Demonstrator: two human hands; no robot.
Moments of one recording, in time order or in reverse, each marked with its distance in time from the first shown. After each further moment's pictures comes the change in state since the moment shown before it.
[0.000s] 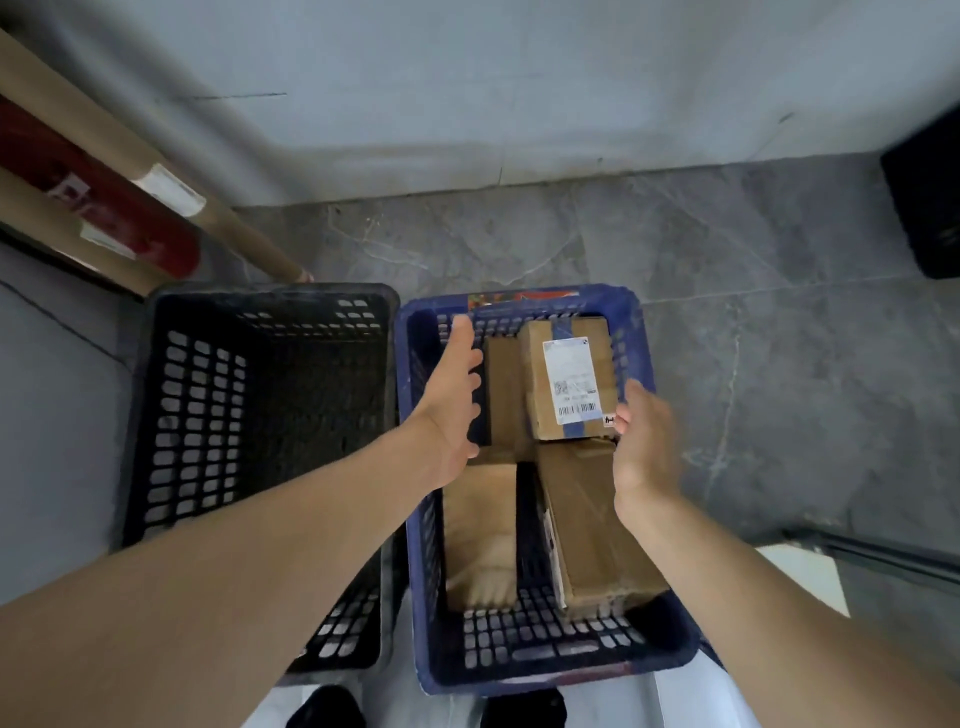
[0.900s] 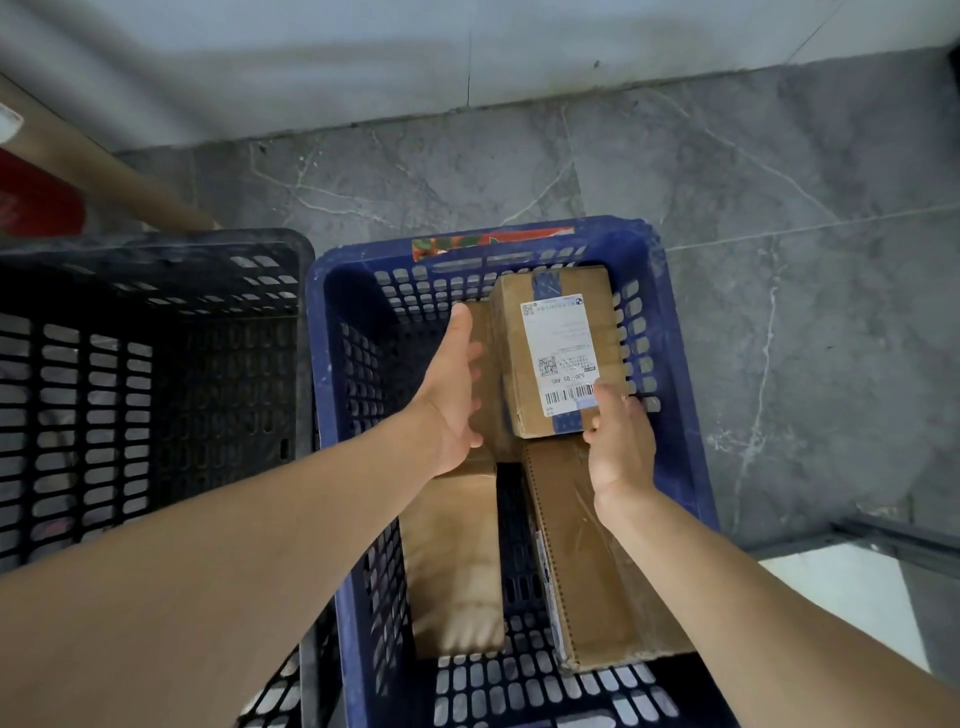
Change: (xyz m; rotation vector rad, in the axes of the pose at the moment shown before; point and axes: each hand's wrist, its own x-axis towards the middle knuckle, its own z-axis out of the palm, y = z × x) left_hand 0.152 -0.058 0.025 0.035 -0.005 -0.069; right_hand 0.108 0.098 0.034 -0.074 0.025 0.132
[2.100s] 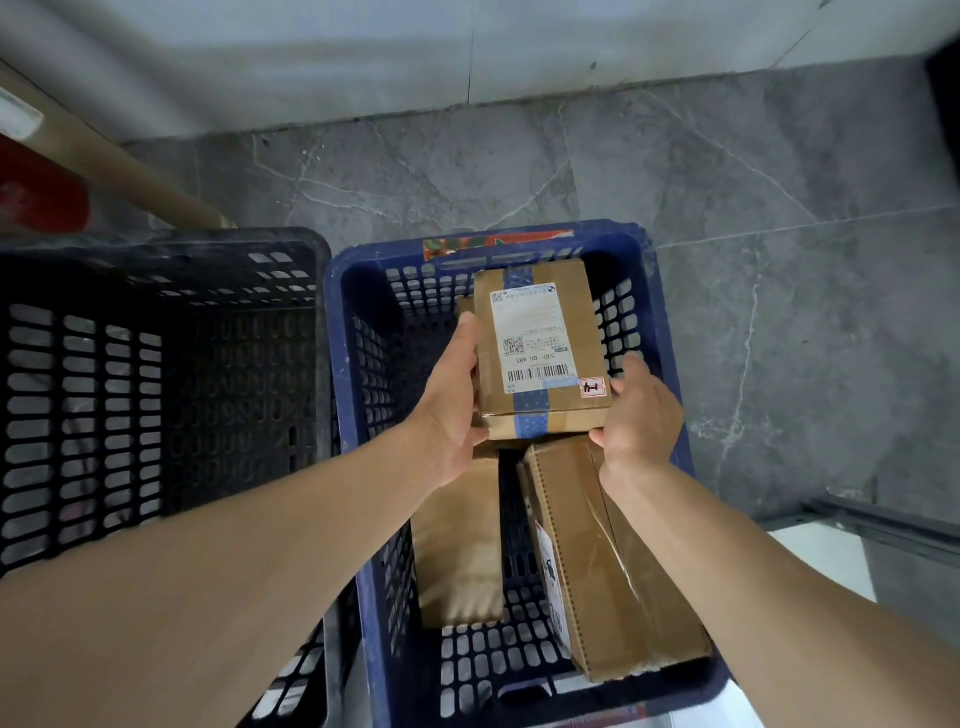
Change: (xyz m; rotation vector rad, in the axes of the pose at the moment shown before) left_hand -0.031 -0.005 -0.006 -0.016 -0.023 0.025; right_hand -0.035 -0.045 -0.010 0.142 0.159 0.014
